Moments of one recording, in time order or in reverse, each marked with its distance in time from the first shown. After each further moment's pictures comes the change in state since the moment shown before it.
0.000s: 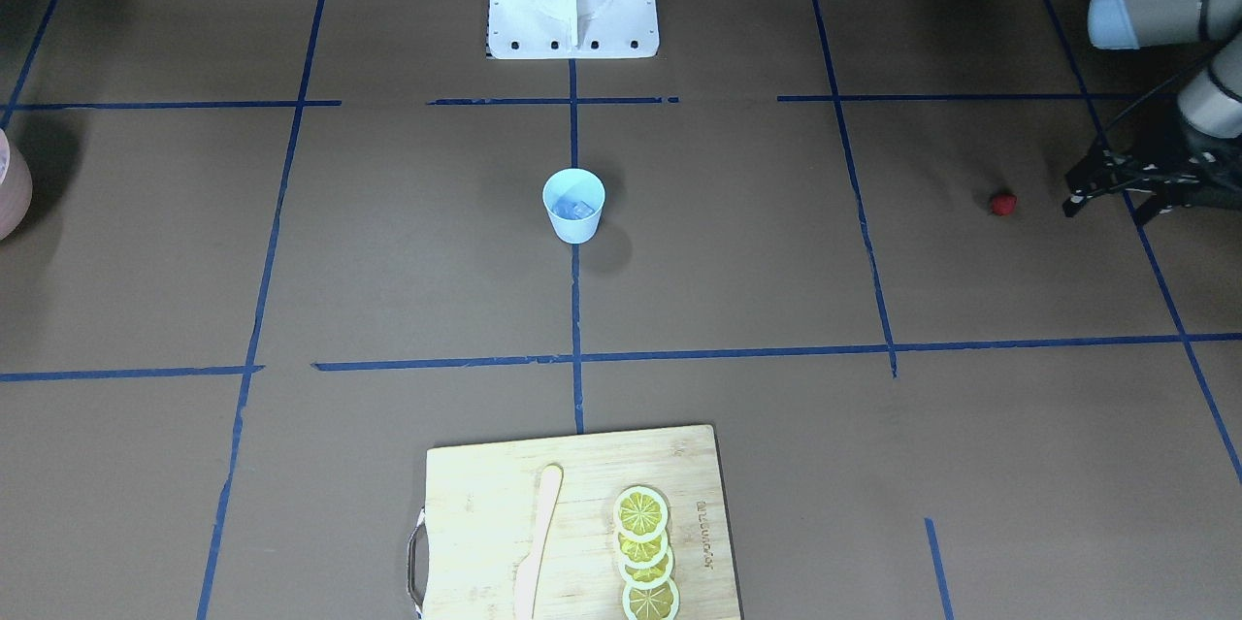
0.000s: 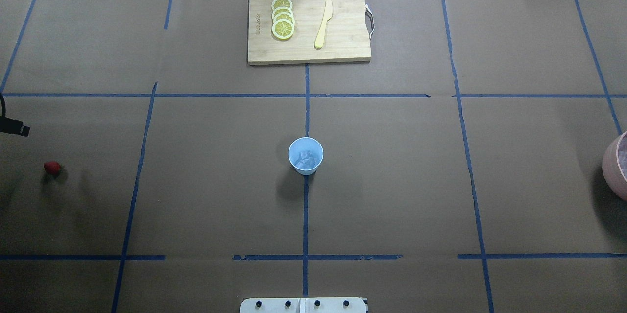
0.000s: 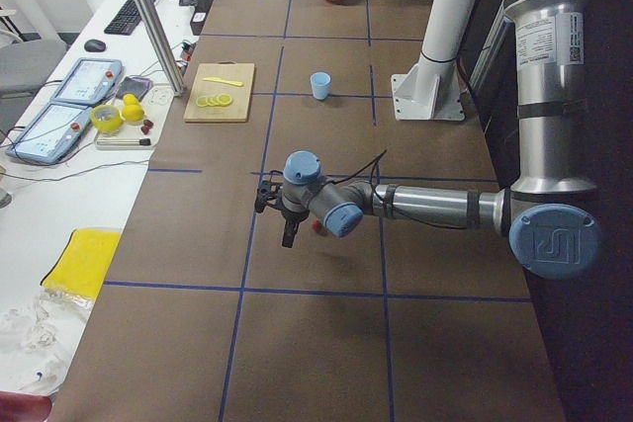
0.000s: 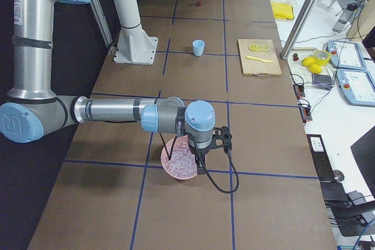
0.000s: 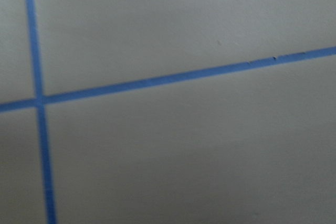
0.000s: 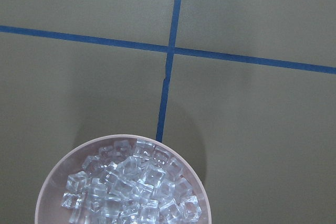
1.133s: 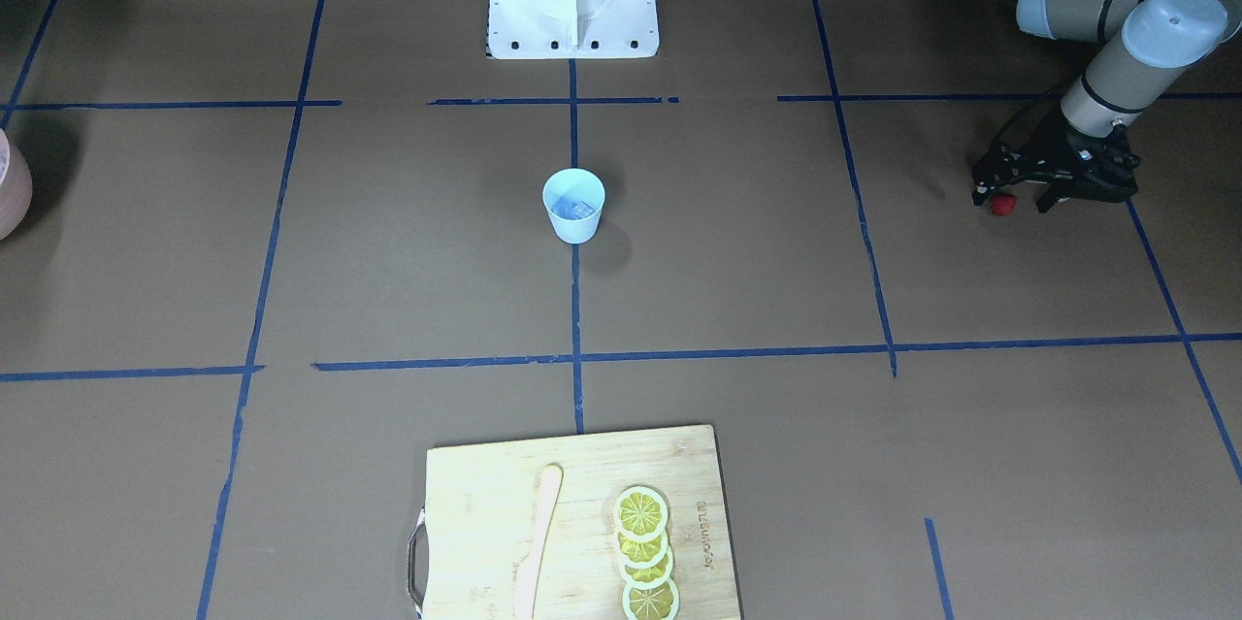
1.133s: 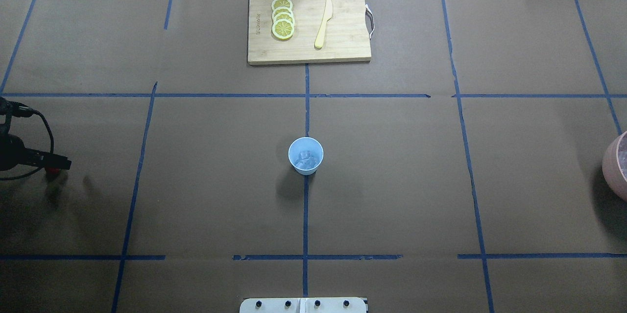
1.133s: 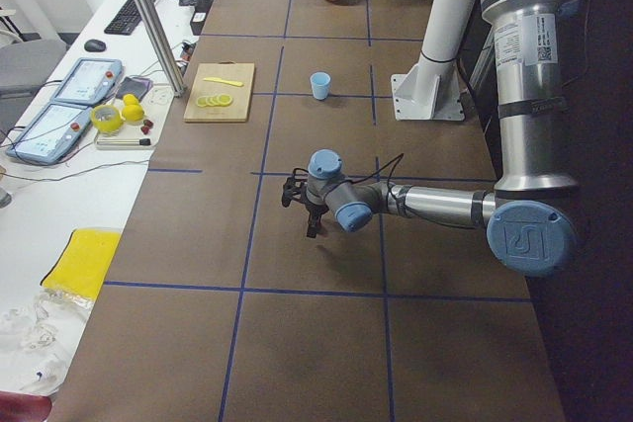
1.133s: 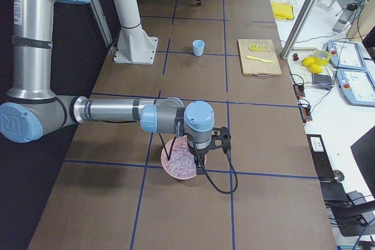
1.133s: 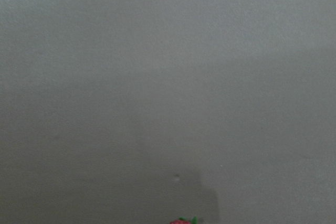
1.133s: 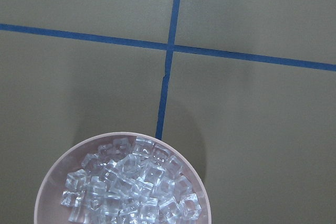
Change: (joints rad) left arm 0.207 0.024 0.003 -0.106 0.087 -0.181; right arm 0.000 -0.003 0.001 0.000 0.000 0.000
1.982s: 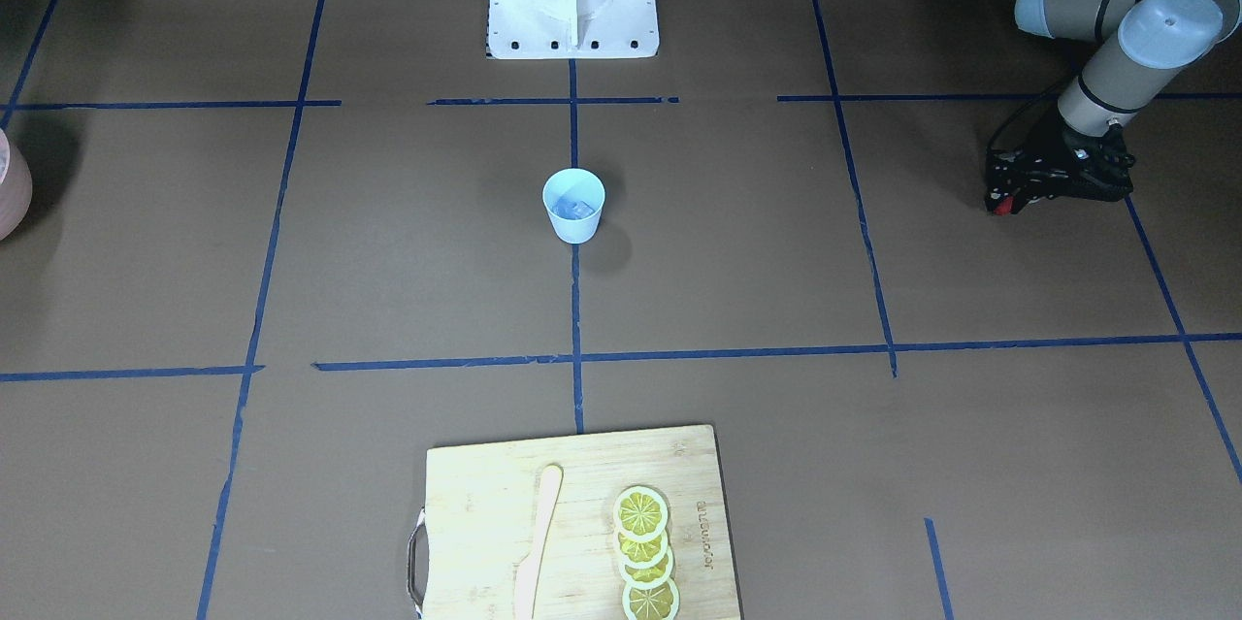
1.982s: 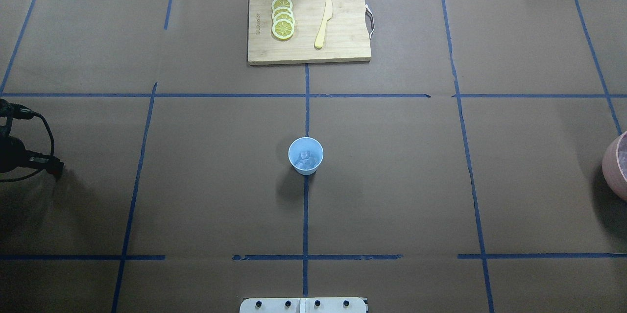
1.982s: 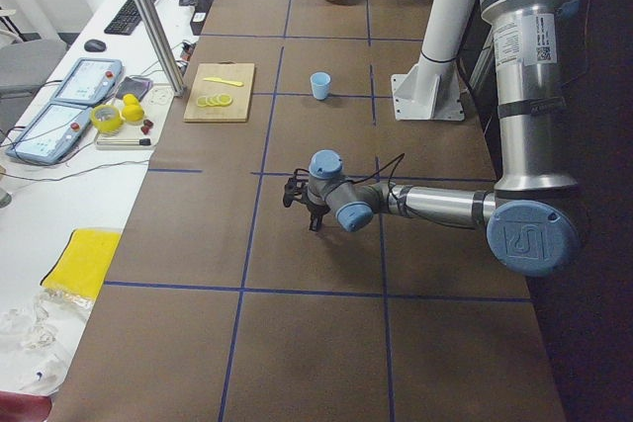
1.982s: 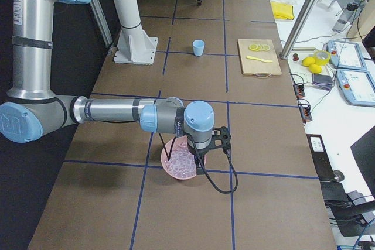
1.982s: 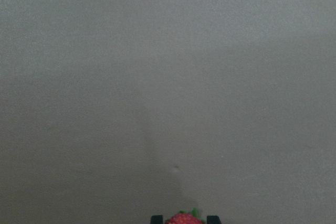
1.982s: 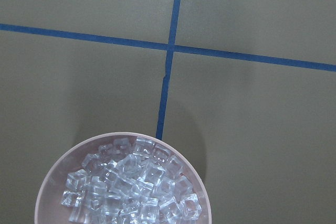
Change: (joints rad) left arm -0.001 0.004 -0.011 0.007 -0.010 0.005; right arm 0.000 0.000 0.002 0.000 0.001 0.000
